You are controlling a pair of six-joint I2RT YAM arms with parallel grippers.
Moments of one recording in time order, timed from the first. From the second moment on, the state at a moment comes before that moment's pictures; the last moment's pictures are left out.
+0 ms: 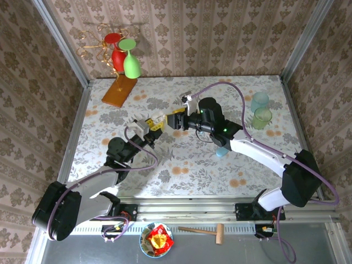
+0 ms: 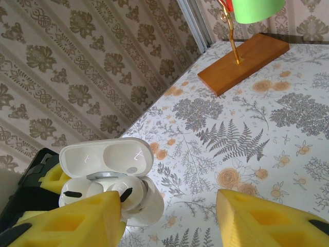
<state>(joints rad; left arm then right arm) -0.56 1.10 0.32 1.00 0.33 -0.04 0.69 1.47 1.10 0.09 -0.28 0.41</state>
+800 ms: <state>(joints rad) -0.53 1.14 0.33 1.03 0.39 -0.01 0.70 1.47 1.13 0.08 -0.31 0.39</state>
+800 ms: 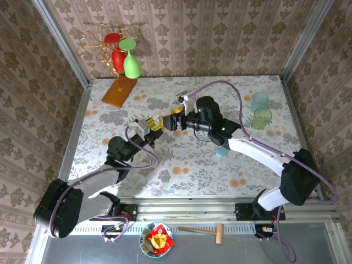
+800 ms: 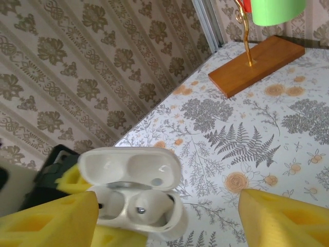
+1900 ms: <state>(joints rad) -0.50 1.16 0.30 1.00 0.49 0.42 0.68 1.62 1.47 -0.47 -0.24 0.39</state>
